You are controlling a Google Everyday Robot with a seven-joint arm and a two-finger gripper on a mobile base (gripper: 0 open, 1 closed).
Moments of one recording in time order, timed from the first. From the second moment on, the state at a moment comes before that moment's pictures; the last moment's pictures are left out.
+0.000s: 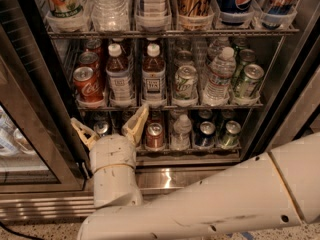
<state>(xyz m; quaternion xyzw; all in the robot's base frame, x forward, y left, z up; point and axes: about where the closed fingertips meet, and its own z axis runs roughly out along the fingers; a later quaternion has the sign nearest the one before) 0.504 0.110 0.861 -0.09 0.62 0.01 0.78</state>
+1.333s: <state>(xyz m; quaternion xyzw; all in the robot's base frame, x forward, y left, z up) 0.562 0.126 0.853 -0.08 0.62 0.02 0.78</state>
